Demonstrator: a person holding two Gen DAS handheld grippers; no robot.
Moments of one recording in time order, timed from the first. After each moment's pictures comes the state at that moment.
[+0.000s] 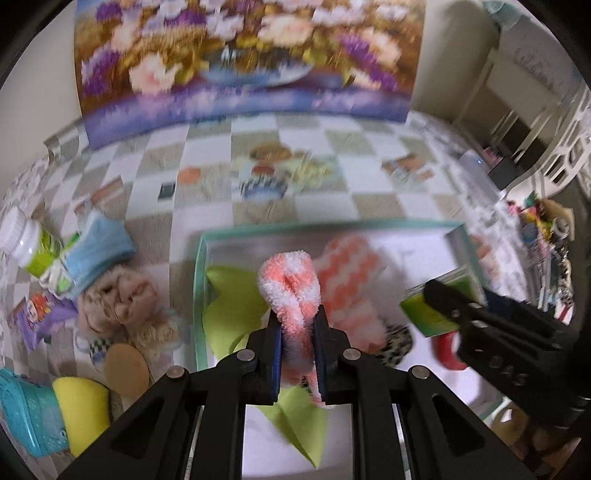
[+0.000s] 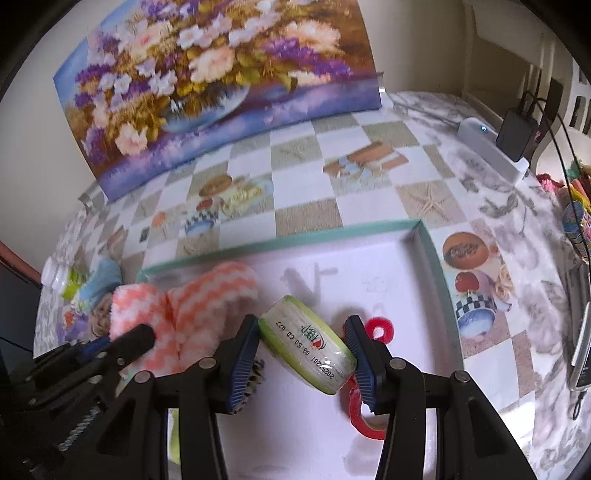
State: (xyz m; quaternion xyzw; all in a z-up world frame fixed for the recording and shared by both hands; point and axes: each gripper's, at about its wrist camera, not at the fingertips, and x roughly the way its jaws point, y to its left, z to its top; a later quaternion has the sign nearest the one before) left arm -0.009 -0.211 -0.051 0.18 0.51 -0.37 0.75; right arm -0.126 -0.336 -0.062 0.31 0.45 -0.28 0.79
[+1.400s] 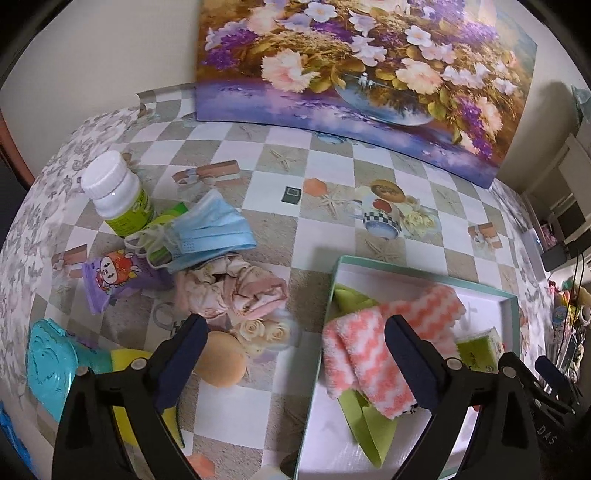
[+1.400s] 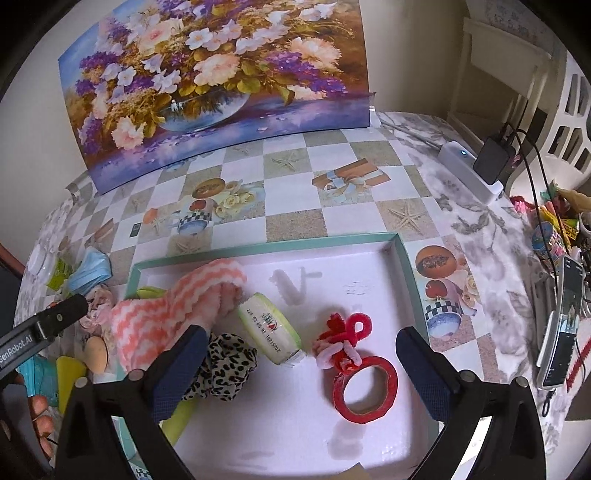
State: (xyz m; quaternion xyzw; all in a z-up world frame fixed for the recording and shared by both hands) left arm 0.049 -0.144 -0.026 0.09 0.52 -0.24 0.81; right arm -0.127 -0.319 -0.034 0.25 0.46 -0.32 0.79
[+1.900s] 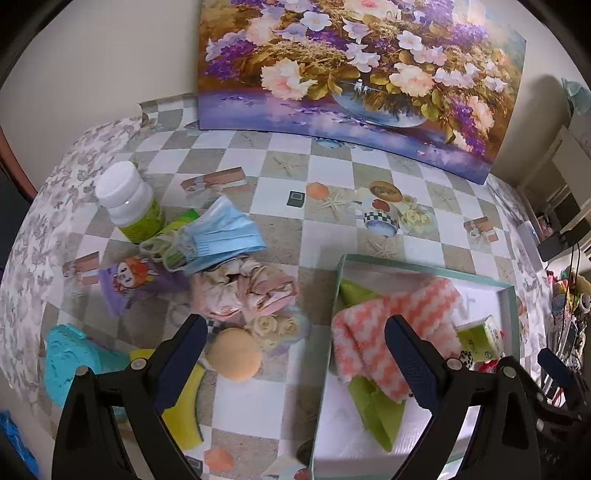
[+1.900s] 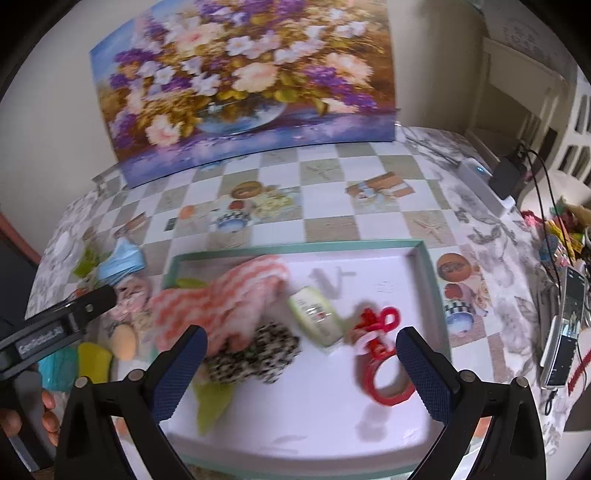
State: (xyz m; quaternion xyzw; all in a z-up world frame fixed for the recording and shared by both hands) left arm 0.043 -0.131 -0.011 0.11 0.52 -0.25 0.81; right arm -0.120 -0.279 -0.007 0.24 0.44 -0.28 0.82
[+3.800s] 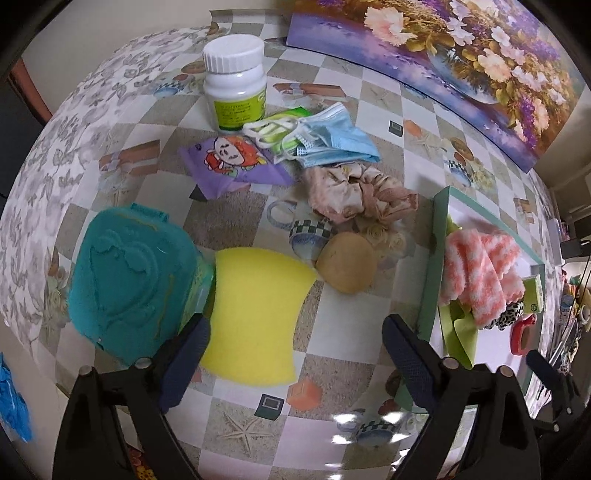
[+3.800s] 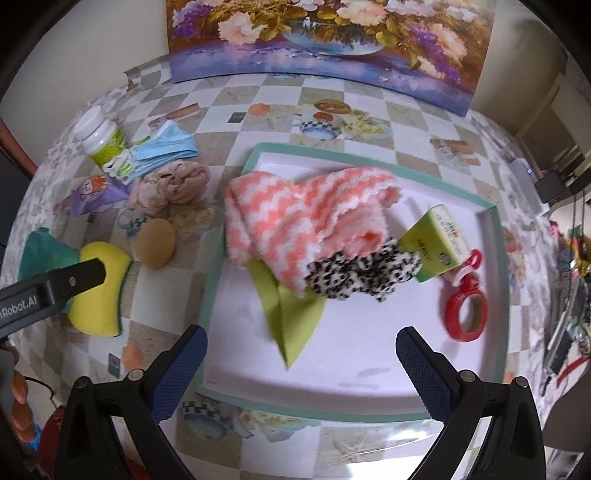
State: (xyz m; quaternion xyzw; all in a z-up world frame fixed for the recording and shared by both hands) left arm 0.055 -0.027 -0.058 0.07 0.62 -0.20 0.75; right arm -0.076 -0.184 -0.047 0.16 0.57 -0.24 0.77
